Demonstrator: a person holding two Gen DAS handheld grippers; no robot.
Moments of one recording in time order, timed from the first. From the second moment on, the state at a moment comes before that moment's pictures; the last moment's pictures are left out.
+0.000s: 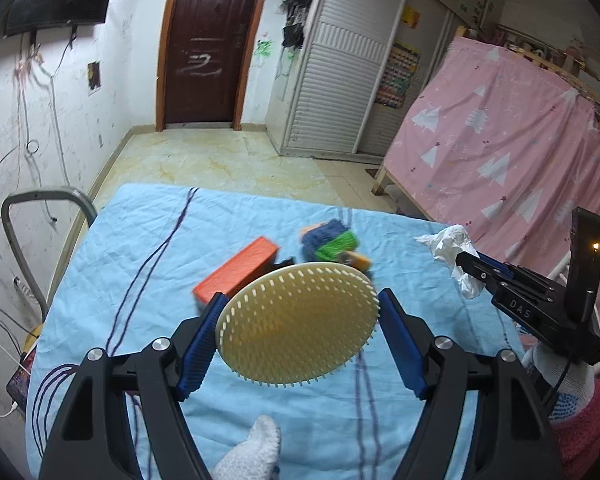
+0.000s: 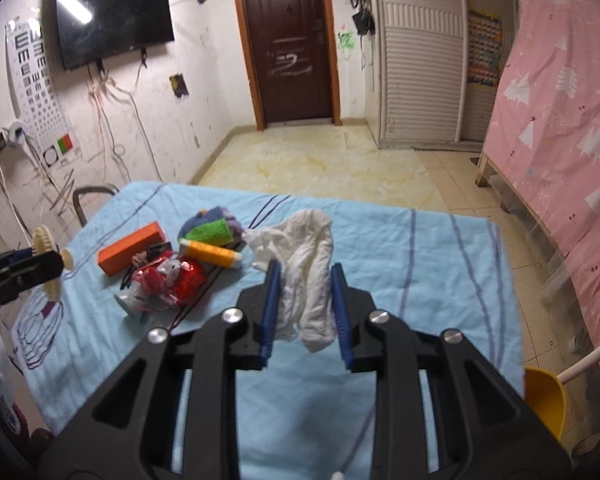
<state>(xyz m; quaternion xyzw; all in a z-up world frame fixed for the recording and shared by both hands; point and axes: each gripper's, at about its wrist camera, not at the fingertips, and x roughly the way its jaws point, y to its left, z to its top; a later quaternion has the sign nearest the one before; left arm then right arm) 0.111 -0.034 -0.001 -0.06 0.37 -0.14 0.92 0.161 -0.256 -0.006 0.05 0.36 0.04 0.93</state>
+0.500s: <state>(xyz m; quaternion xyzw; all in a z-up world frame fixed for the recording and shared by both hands) 0.096 -0.117 0.010 -0.02 0.36 -0.19 0.91 0.107 -0.326 0.003 0.09 0.32 0.00 0.94</state>
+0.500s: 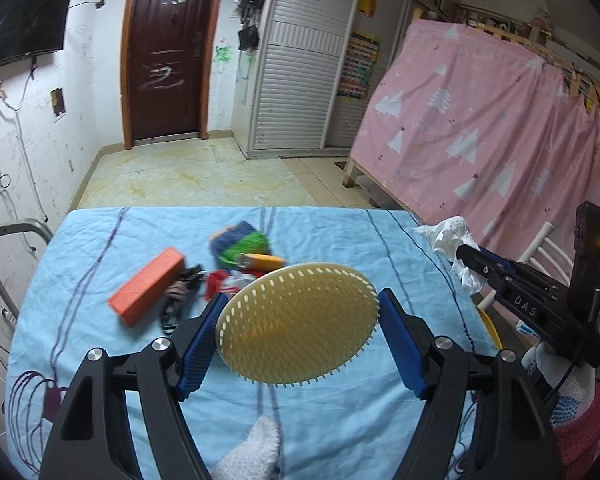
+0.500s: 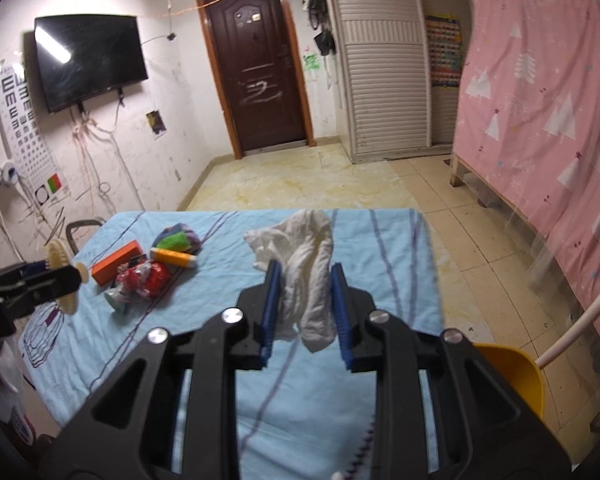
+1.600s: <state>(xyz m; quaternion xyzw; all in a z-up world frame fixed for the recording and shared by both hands) 0.061 -0.302 0.012 0.09 0.36 -0.33 0.87 0.000 -0.470 -0.037 0.18 0.30 -0.15 0.92</state>
